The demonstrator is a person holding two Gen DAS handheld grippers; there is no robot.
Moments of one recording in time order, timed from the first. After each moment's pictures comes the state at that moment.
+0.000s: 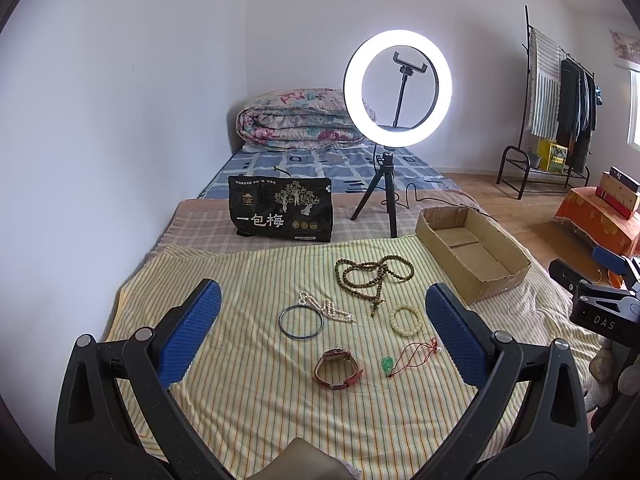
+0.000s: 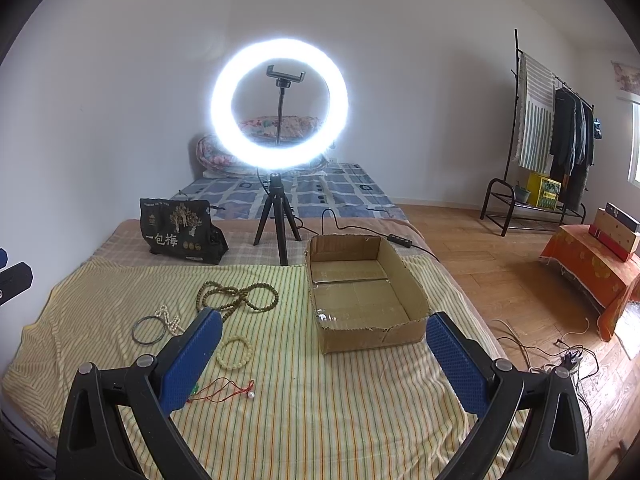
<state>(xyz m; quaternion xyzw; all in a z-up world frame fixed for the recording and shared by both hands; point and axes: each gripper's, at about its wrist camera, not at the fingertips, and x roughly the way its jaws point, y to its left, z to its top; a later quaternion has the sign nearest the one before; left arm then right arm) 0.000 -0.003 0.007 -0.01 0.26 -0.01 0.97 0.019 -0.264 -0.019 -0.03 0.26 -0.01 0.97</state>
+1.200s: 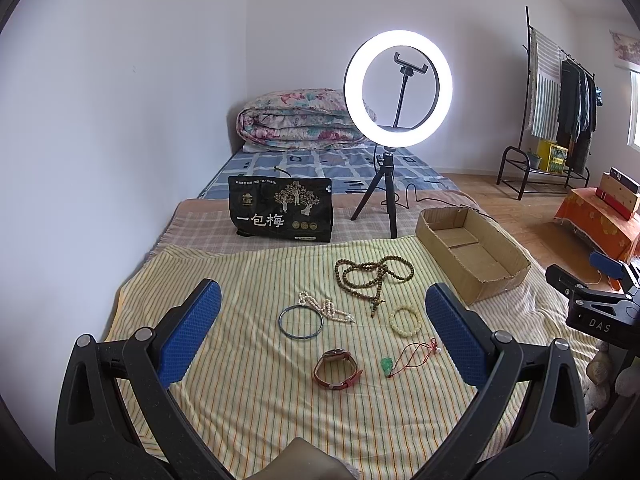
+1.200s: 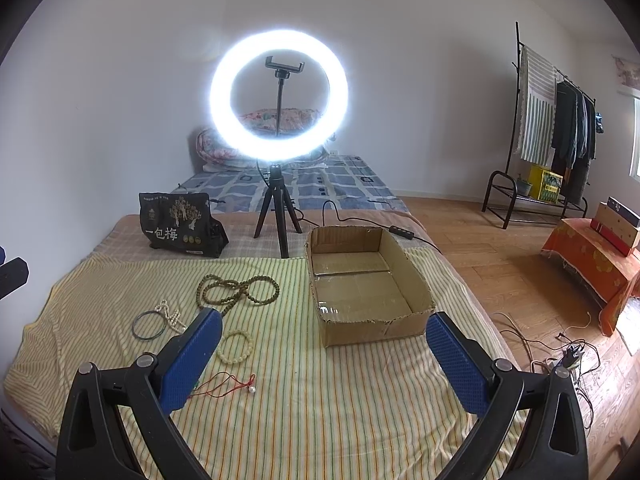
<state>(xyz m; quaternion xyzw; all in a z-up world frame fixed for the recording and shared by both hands) -0.001 -0.002 0.007 -0.01 0.26 -0.01 0.97 0.021 -0.265 -0.024 -0.03 0.27 -0.01 0.96</state>
